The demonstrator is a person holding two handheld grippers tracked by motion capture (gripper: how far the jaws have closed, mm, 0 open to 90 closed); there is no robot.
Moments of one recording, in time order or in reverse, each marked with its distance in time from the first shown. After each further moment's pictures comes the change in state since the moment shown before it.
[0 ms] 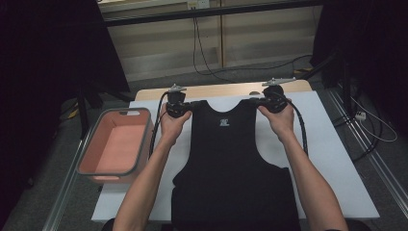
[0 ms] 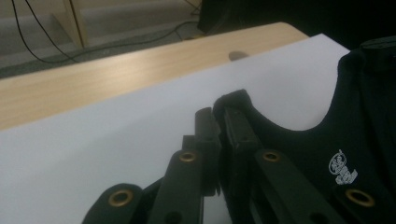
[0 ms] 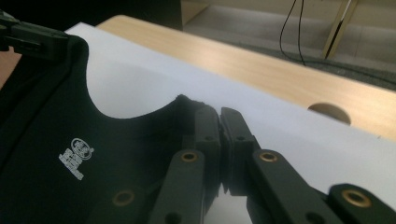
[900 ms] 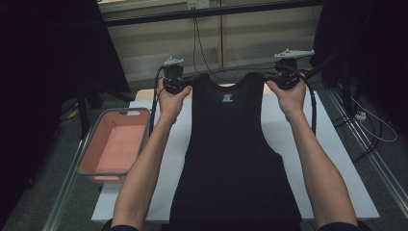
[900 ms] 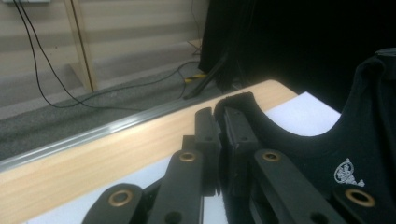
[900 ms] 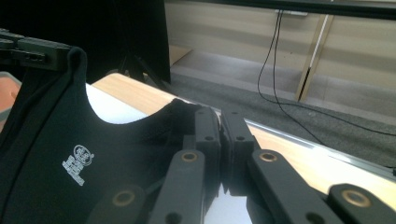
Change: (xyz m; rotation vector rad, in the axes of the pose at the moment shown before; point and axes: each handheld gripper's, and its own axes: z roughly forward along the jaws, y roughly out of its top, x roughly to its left) left arm -0.013 0.078 -0.025 -0.125 0.015 0.038; right arm -0.003 0.069 -0.049 -0.143 -0.061 -0.032
